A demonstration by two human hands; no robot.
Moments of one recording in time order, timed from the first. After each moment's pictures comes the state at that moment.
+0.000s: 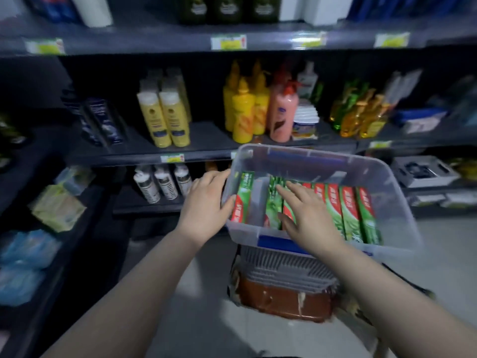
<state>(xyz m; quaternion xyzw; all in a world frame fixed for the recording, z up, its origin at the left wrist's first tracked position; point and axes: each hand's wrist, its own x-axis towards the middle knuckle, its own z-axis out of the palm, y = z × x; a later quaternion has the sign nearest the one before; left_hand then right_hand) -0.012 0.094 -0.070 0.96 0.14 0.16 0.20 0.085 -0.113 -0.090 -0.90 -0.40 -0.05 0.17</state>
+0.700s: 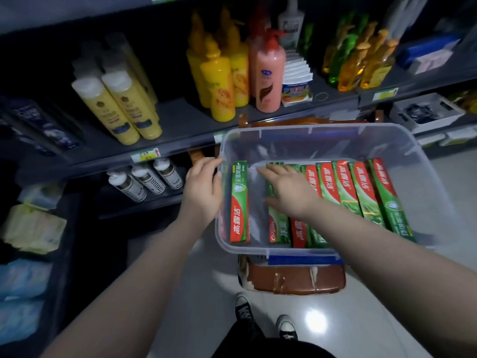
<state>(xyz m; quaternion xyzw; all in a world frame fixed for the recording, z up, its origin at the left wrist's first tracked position) 0.086 0.155 -0.133 0.93 0.12 0.17 0.31 0.181 -0.032 -0.139 -0.92 -0.37 0.12 0.07</state>
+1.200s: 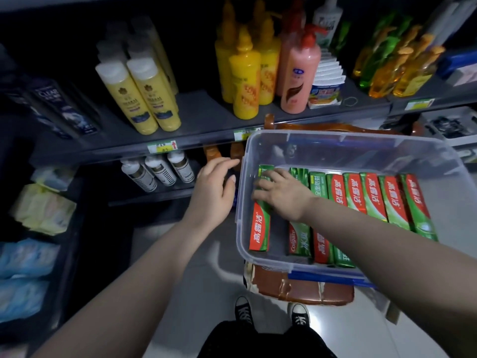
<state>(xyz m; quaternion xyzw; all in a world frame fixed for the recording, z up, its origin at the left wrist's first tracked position) 0.078 0.176 -0.129 0.91 0.10 0.18 0.36 0.198 0.015 -0.167 -0.80 -0.59 0.06 -0.10</state>
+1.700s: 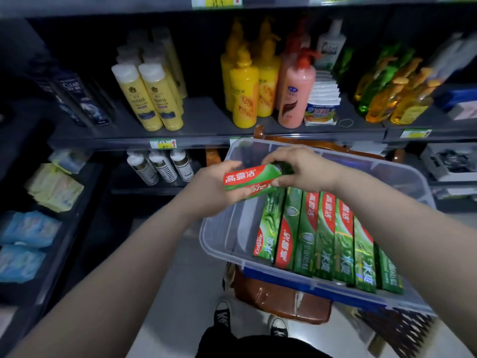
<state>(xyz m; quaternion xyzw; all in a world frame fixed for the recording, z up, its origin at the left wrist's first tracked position) 0.093 0.112 -0.068 0.90 0.19 0.01 0.39 0.270 -0.043 -0.082 -0.78 -0.57 0.16 0.20</state>
